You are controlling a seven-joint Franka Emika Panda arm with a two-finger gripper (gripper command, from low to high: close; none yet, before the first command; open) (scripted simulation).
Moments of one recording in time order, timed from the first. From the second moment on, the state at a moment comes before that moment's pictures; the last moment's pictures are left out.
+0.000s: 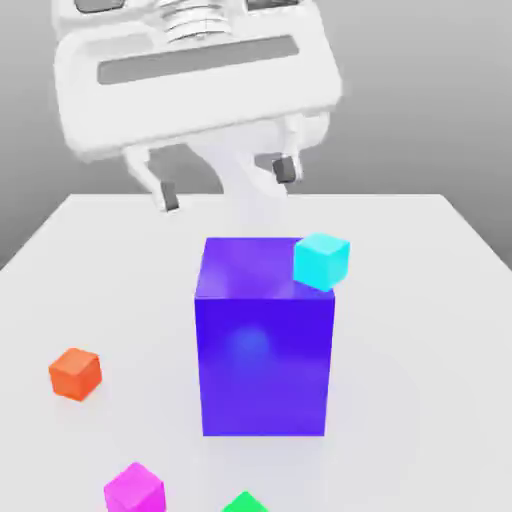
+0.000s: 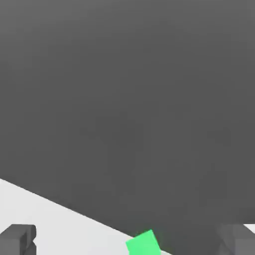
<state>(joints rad) 0.27 -0.20 -0.37 -2.30 0.34 2.40 0.03</state>
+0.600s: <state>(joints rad) 0.21 0.30 -0.41 -2.33 0.41 2.60 -0.57</state>
